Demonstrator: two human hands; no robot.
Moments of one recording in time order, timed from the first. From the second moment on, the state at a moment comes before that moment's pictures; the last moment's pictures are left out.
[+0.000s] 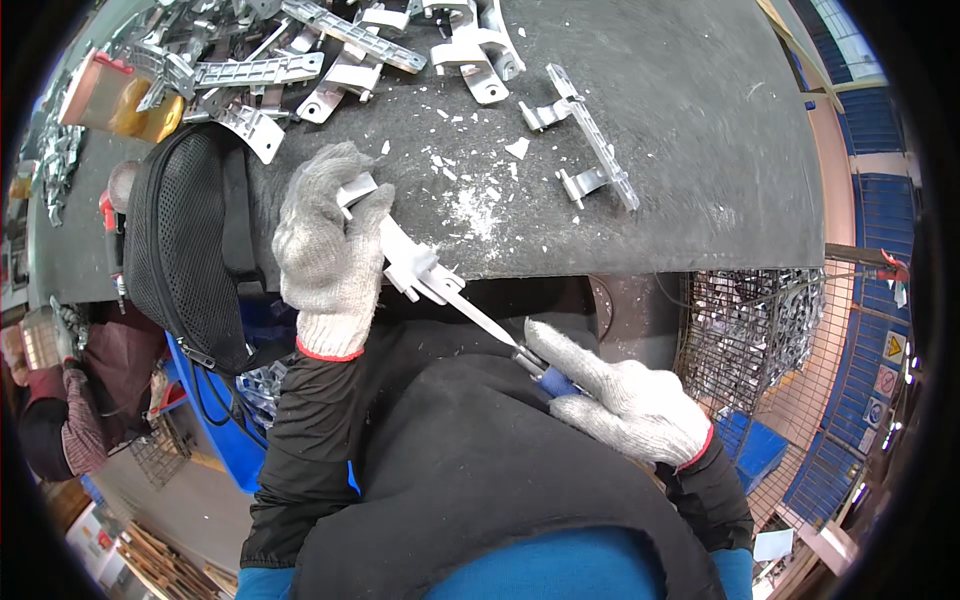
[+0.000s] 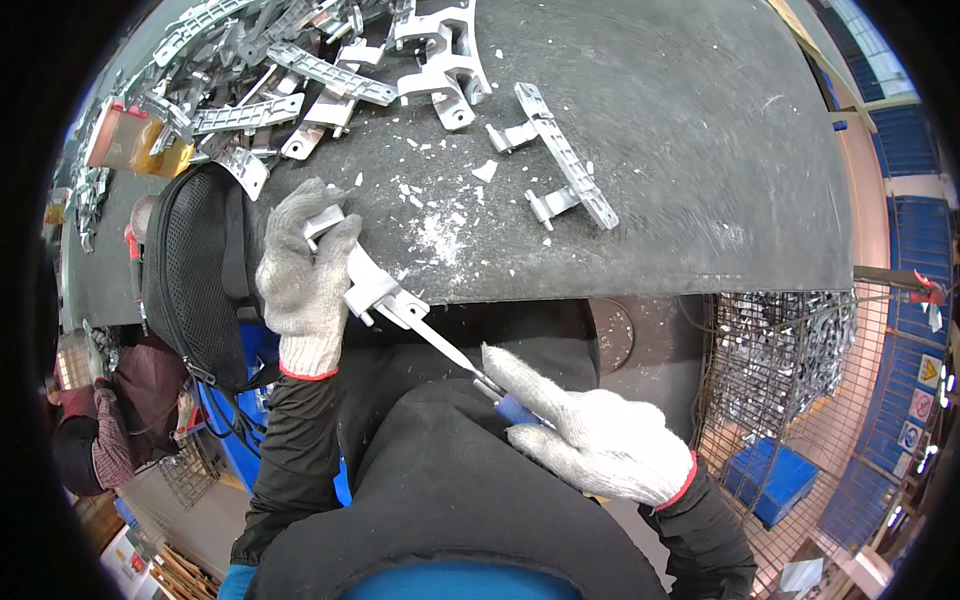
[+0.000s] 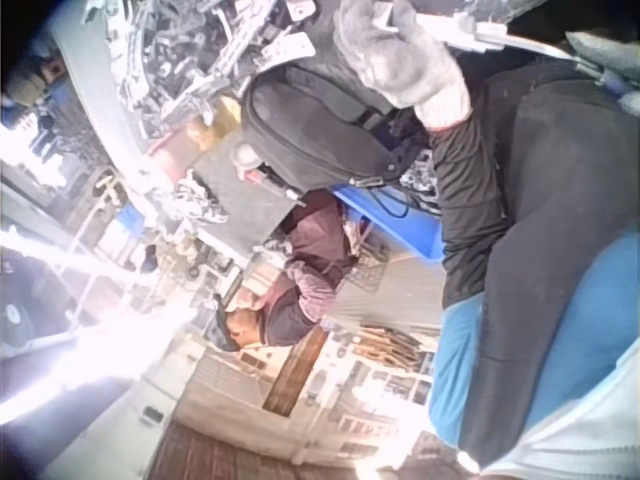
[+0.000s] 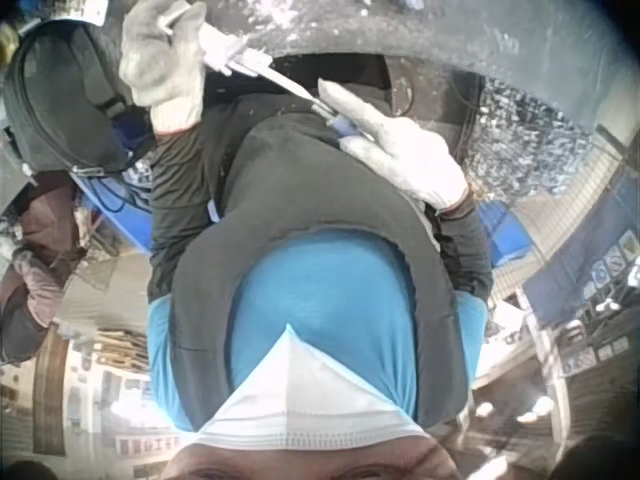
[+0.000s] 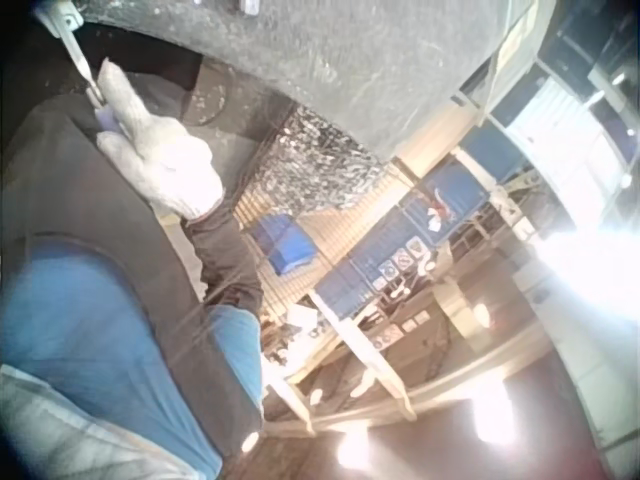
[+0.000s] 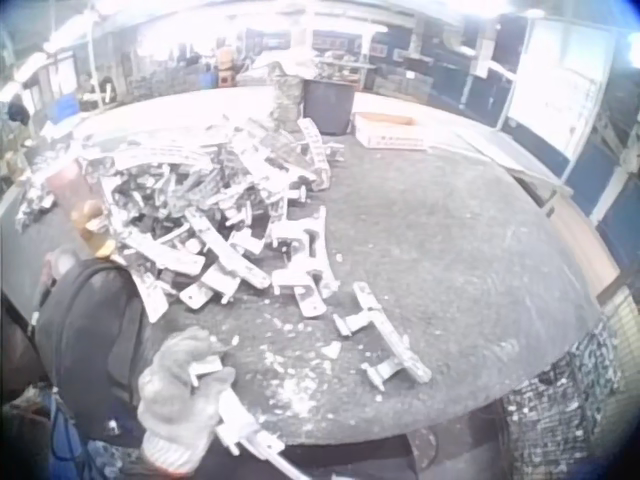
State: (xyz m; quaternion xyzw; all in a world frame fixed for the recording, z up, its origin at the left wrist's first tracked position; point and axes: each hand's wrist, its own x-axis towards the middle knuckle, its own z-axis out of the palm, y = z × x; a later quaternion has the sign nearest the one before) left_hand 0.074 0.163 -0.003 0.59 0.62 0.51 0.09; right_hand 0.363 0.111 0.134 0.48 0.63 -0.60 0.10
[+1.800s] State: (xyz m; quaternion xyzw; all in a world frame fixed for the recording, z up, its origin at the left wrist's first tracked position) left_hand 0.083 0.195 0.032 0.78 0.57 0.24 -0.07; right_hand 0.370 0.092 0.094 0.49 0.70 -0.52 -0.01
